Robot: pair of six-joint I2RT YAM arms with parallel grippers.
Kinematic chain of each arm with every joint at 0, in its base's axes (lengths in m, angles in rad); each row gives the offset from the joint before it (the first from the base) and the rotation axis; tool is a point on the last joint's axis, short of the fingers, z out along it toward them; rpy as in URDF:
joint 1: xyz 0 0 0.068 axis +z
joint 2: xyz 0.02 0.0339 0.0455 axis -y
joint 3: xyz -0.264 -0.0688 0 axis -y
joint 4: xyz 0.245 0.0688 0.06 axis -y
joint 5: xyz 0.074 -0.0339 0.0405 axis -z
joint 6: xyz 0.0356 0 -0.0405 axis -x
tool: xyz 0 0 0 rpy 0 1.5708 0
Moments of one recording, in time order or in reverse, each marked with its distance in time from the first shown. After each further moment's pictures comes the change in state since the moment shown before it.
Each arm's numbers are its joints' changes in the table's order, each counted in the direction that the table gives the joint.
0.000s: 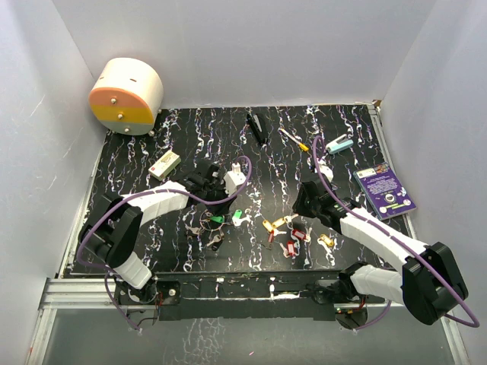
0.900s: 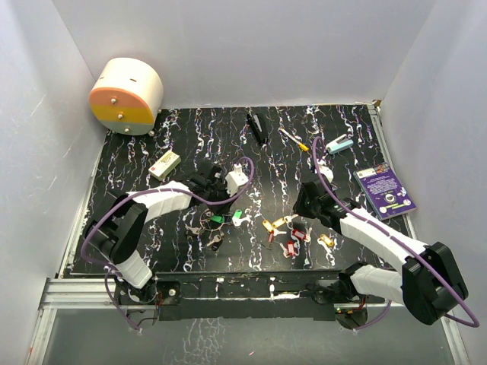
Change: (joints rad) left arm -0.015 -0.035 0.000 0.043 -0.037 0.005; right arm 0.000 0.000 -0.006 0.000 0.003 0.000
